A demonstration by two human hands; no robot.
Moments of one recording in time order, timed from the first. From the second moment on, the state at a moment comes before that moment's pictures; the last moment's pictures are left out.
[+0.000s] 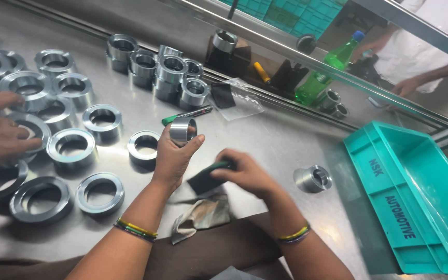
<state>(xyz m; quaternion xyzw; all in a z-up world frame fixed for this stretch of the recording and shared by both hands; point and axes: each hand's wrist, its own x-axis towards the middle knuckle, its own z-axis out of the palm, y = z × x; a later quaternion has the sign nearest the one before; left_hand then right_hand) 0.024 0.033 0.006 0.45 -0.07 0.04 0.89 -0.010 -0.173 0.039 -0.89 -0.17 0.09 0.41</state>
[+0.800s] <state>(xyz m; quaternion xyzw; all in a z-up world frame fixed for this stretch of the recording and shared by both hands) 0.007 -0.026 -0.041 0.81 -0.22 -0.02 0.55 0.021 -0.147 0.046 -0.96 -0.08 -0.17 0.22</state>
